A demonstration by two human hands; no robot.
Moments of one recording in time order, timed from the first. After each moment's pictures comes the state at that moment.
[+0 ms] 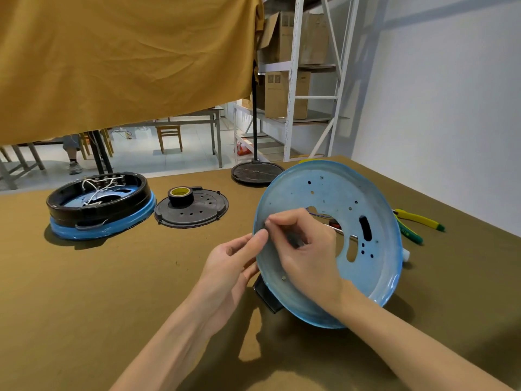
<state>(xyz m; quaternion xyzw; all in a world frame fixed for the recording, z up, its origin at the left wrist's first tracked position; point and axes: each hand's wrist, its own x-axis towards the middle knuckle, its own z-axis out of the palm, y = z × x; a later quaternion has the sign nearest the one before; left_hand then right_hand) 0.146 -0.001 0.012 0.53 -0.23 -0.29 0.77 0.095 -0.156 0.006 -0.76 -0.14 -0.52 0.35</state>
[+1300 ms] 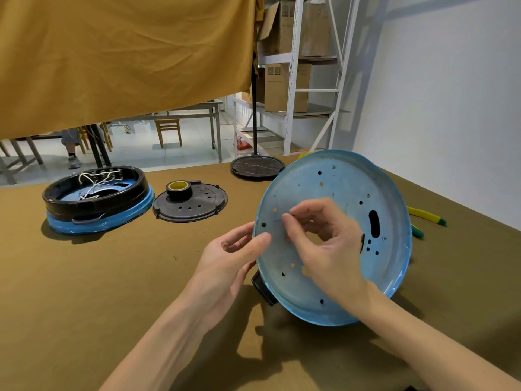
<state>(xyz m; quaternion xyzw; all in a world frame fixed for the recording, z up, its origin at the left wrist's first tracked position) 0.151 0.001 0.007 0.50 -0.23 -0.30 0.78 0.071 -0.161 0.019 -0.74 -0.09 -0.51 0.42</state>
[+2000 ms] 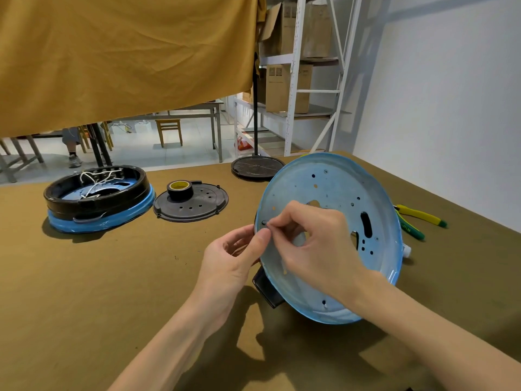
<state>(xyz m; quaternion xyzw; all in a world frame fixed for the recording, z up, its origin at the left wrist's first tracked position) 0.143 -0.002 0.004 0.59 -0.23 -0.19 0.75 0.068 -0.153 0.045 -0.85 -0.14 -0.46 0.24</state>
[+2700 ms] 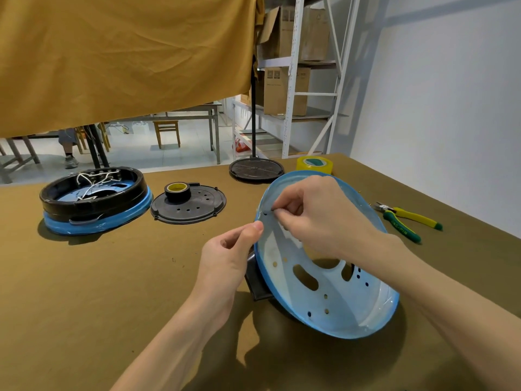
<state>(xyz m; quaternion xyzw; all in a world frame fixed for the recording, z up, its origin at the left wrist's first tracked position) 0.138 -0.011 0.015 0.62 -0.19 -0.17 0.75 0.077 -0.165 0.097 -0.94 -0.02 -0.26 0.22</state>
